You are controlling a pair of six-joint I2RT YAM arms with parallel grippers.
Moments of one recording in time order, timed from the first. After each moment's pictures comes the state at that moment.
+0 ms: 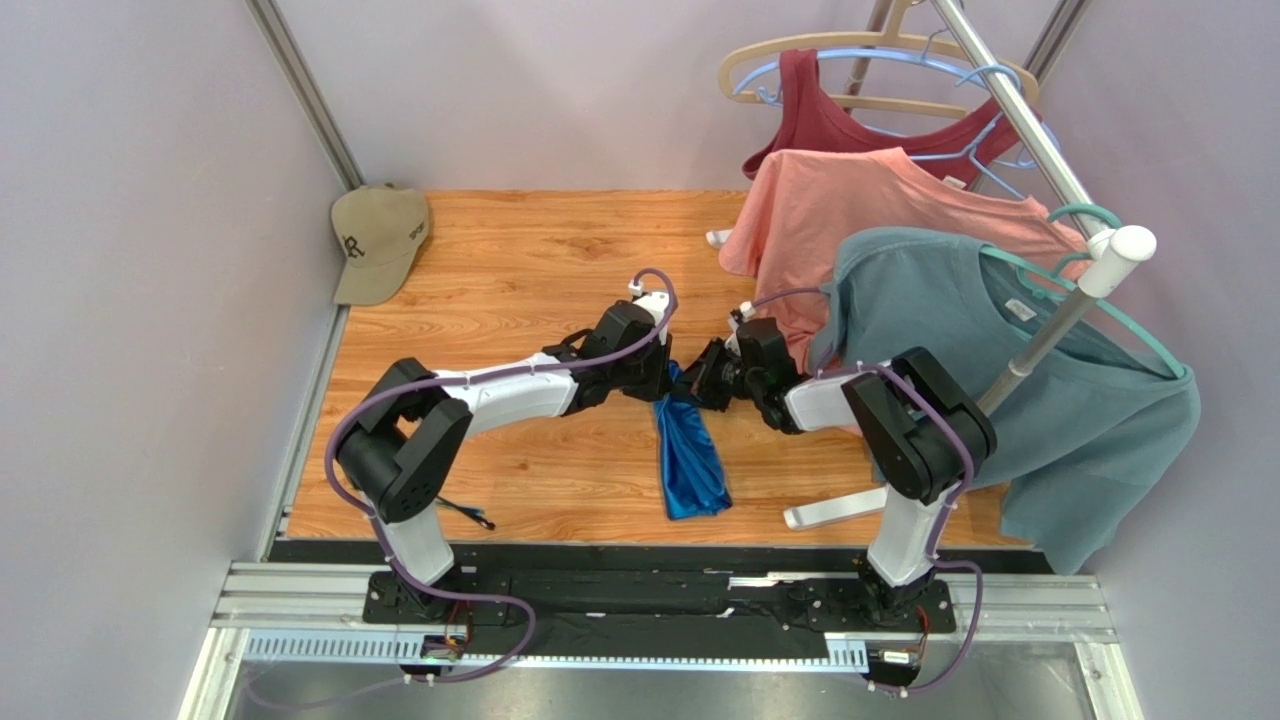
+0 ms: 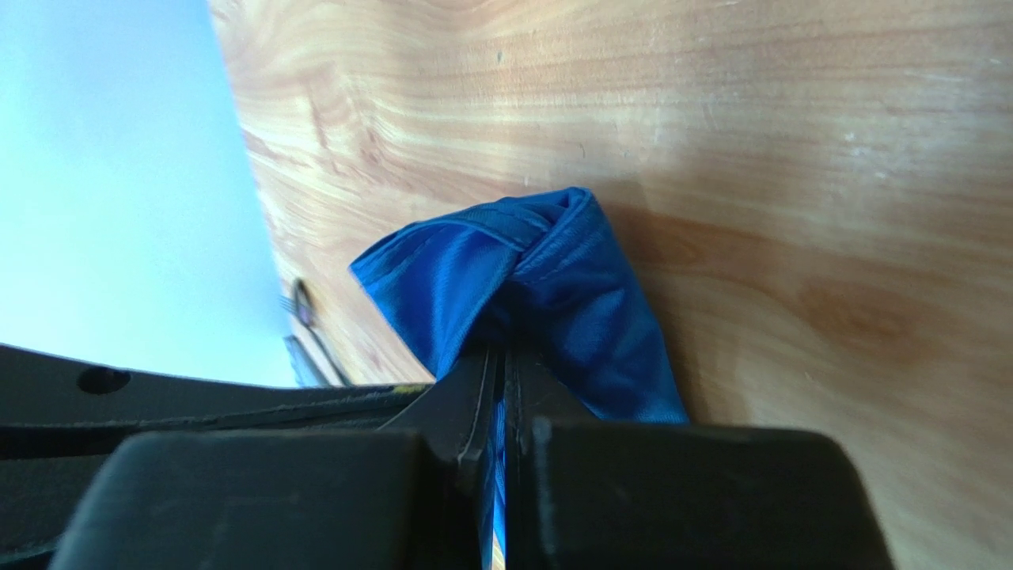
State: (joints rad) left arm -0.76 1.75 1.04 -0.01 0.06 -0.43; right arm 0.49 1.80 0.74 0.48 -0.41 1.04
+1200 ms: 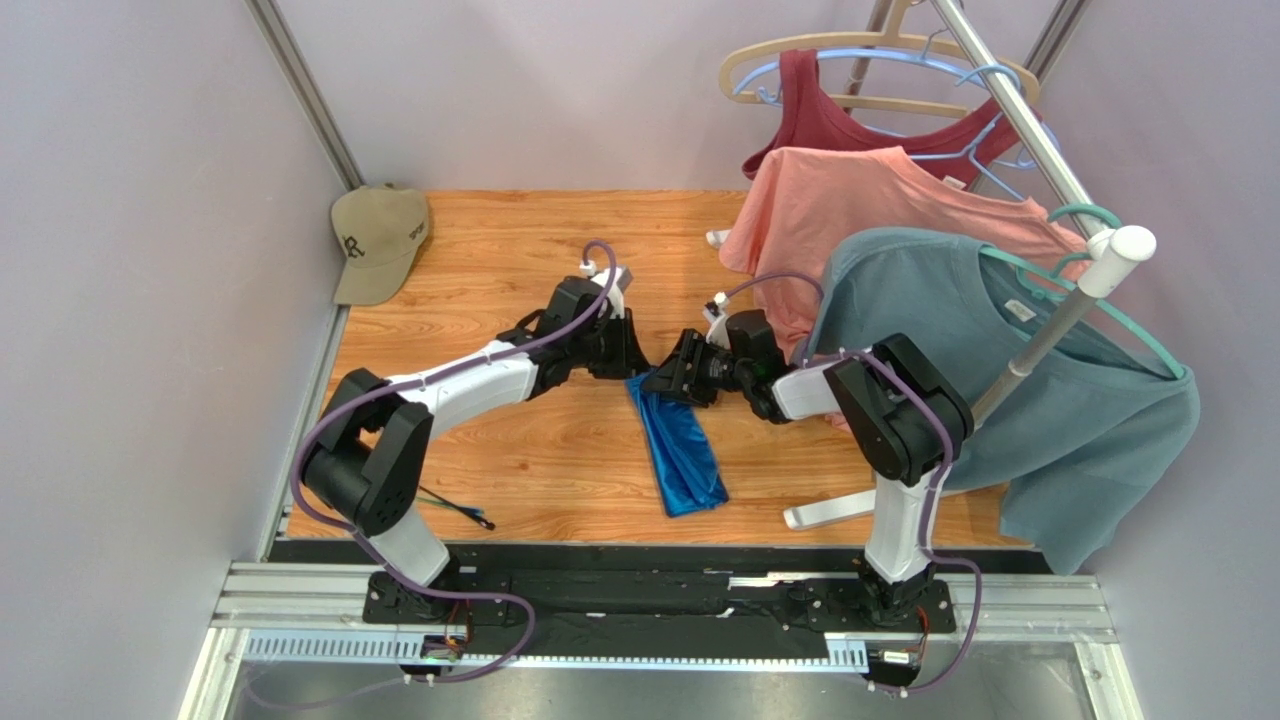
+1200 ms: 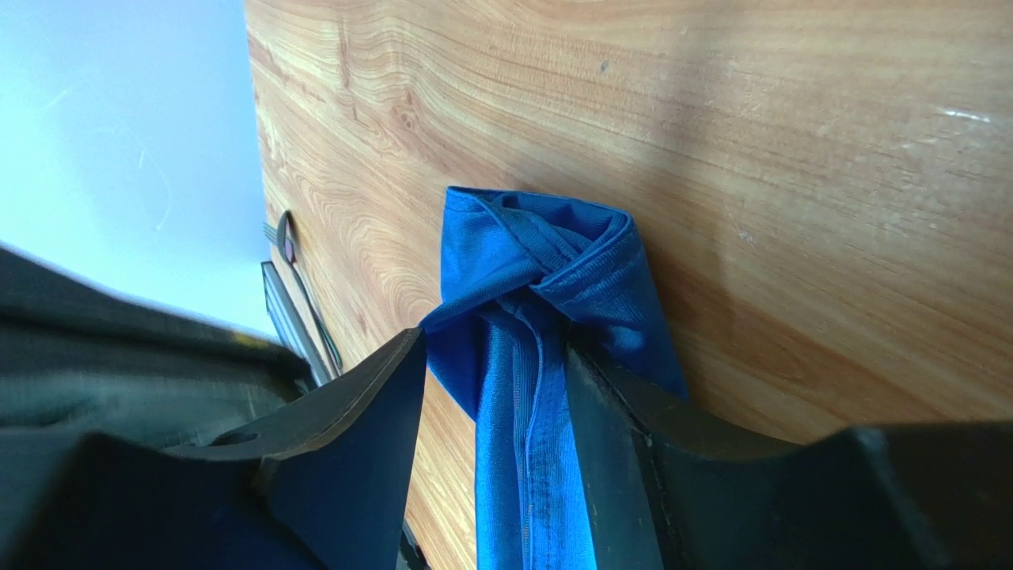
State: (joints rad) left arm -0.60 1.64 1.01 -0.05 0.22 -0.51; right arm 0.50 1.92 0.82 0.55 -0.55 0.91
